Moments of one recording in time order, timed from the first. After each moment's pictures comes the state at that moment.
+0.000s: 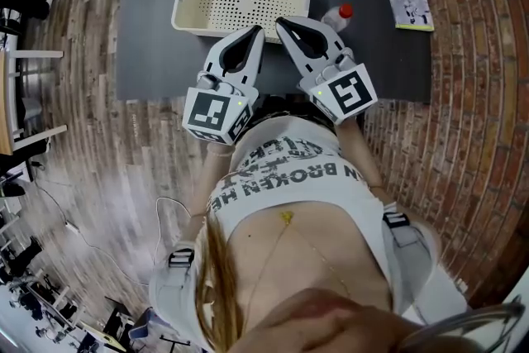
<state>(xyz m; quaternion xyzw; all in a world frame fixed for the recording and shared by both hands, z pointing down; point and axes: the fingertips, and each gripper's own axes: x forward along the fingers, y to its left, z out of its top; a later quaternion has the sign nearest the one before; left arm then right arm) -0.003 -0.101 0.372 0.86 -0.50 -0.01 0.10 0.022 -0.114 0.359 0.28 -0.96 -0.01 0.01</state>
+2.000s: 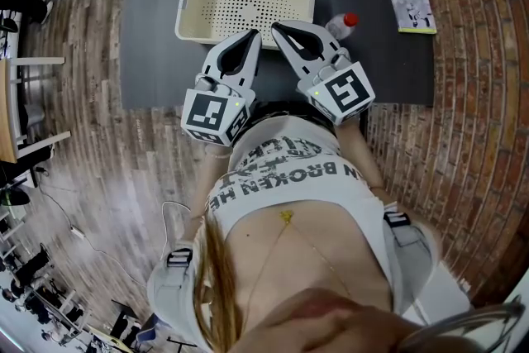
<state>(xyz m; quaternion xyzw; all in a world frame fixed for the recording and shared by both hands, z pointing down) -0.022 -0.123 0.383 0.87 -0.49 0.01 0.11 0.002 -0.133 0.373 0.27 -0.96 0.01 0.04</state>
